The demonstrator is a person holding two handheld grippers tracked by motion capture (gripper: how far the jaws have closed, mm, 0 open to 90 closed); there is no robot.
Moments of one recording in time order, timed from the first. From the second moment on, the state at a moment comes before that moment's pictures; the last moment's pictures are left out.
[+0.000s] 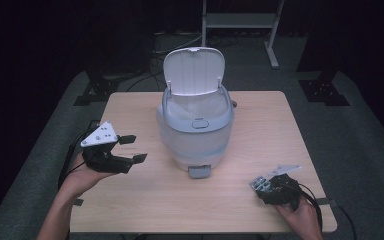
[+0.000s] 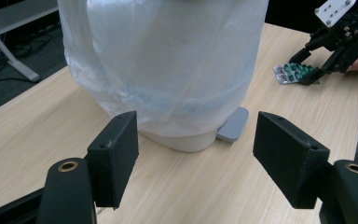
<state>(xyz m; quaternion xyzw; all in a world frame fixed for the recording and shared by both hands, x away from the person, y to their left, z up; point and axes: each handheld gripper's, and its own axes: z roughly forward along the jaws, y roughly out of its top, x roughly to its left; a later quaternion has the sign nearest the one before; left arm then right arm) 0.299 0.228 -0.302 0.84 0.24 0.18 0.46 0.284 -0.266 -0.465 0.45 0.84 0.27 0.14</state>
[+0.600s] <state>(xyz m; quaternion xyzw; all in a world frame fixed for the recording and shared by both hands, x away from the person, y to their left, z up) 0.298 0.231 -0.333 0.84 0.26 0.16 0.45 0.289 -0.280 -0.457 0.46 0.83 0.31 0.11</state>
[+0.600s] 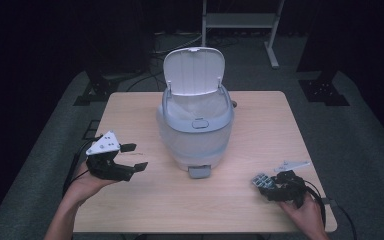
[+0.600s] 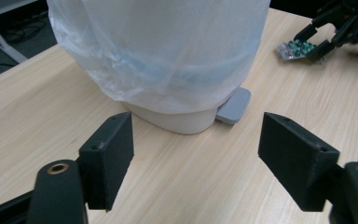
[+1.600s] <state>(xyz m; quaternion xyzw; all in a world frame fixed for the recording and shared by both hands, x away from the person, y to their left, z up) 0.297 0.229 -0.372 0.84 0.28 0.16 0.45 0.308 -0.303 -0.371 0.42 0.81 0.38 0.11</state>
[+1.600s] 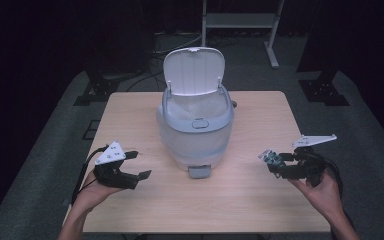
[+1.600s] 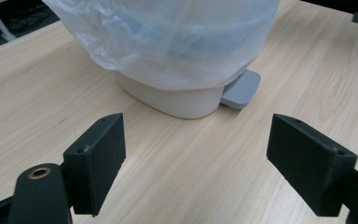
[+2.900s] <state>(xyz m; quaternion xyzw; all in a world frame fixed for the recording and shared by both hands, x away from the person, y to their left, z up) 0.303 0.227 -0.410 0.83 0.29 0.16 0.44 0.338 -0.283 -0.277 0.37 0.83 0.42 0.09</state>
